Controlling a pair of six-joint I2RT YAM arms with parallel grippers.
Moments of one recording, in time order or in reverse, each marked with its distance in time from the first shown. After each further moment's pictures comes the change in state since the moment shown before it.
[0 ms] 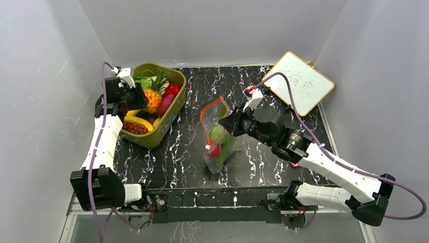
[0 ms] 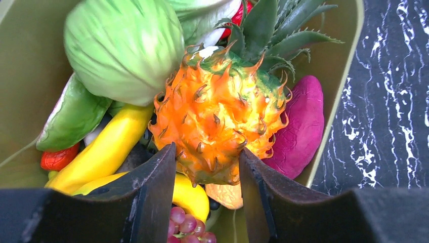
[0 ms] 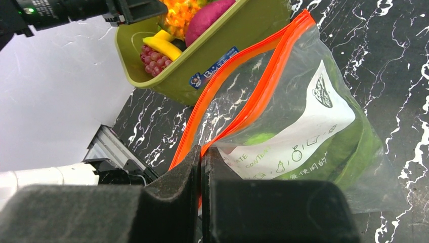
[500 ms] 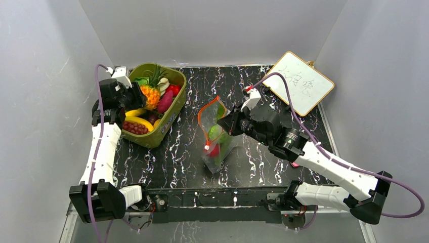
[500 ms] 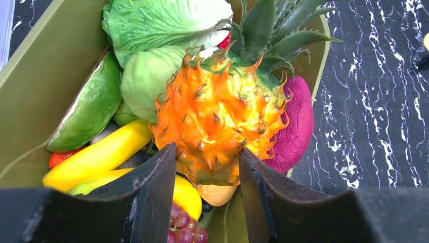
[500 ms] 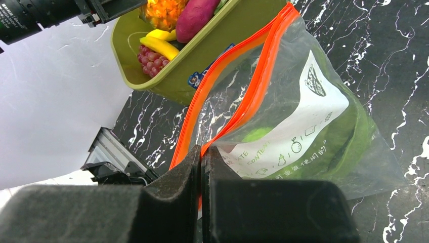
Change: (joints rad) left arm -0.001 -0.110 -0.022 0.035 -0.006 -0.043; right arm 0.000 0.033 0.000 0.006 0.010 0.032
